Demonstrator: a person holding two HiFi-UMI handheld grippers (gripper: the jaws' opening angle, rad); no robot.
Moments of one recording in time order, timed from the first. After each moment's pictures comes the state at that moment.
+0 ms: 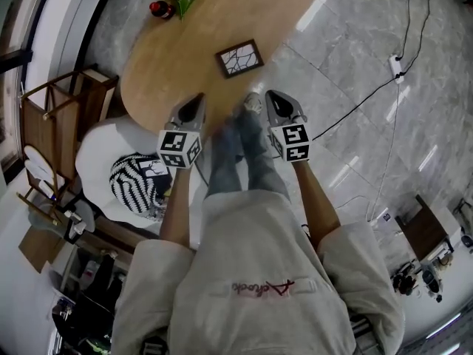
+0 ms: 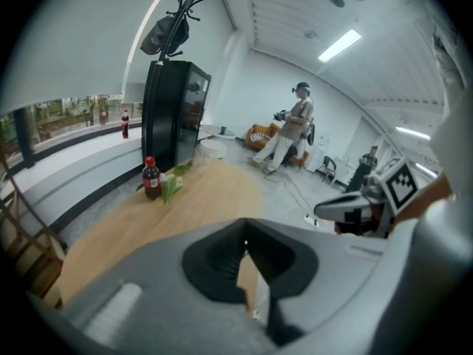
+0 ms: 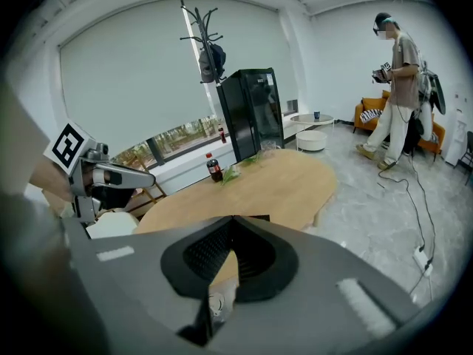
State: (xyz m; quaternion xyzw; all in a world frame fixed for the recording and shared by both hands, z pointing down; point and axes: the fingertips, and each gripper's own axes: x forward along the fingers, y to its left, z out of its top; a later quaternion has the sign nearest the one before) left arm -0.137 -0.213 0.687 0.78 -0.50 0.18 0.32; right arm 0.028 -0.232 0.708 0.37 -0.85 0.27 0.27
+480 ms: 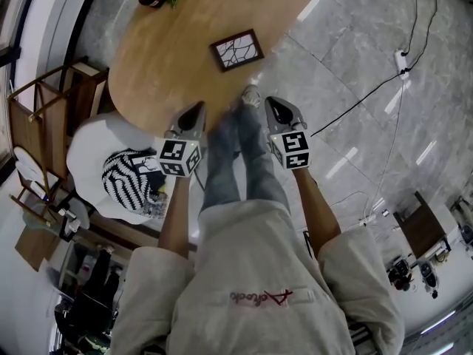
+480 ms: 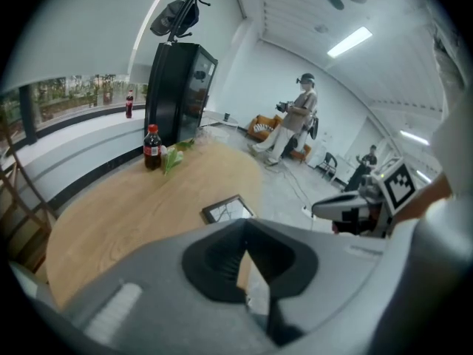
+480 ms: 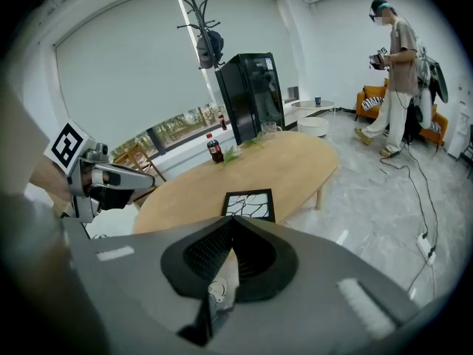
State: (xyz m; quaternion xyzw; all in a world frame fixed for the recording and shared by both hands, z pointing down) left arm -0.123 -0.173 0.756 0.77 -0.50 0.19 0.36; right arm 0.038 -0.197 0.775 0.35 -0.84 0.30 0.30
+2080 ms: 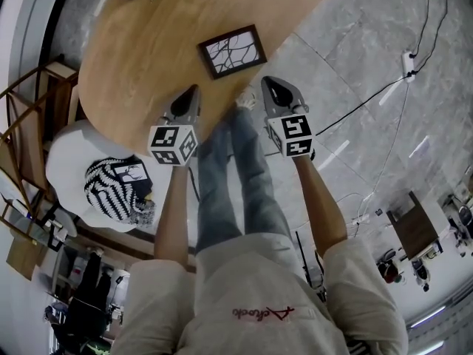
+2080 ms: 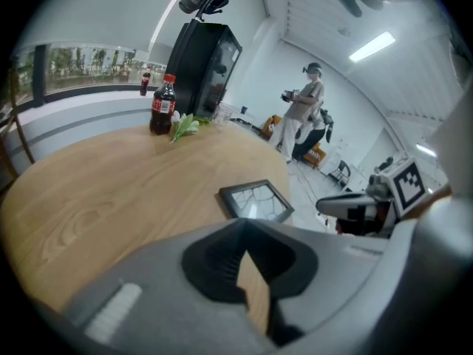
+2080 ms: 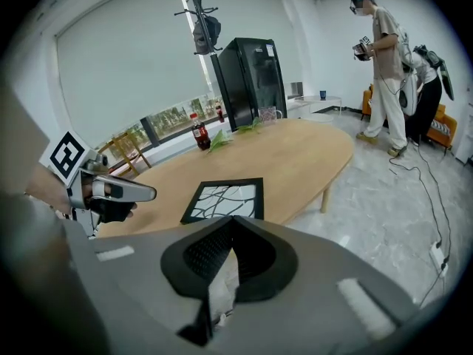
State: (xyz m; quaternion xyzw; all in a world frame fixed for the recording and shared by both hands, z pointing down) left arm -0.134 -0.226 0.916 0.73 -0.52 0.16 0.40; right arm 0.020 -0.265 0.912 0.35 -0.84 0.28 0.30
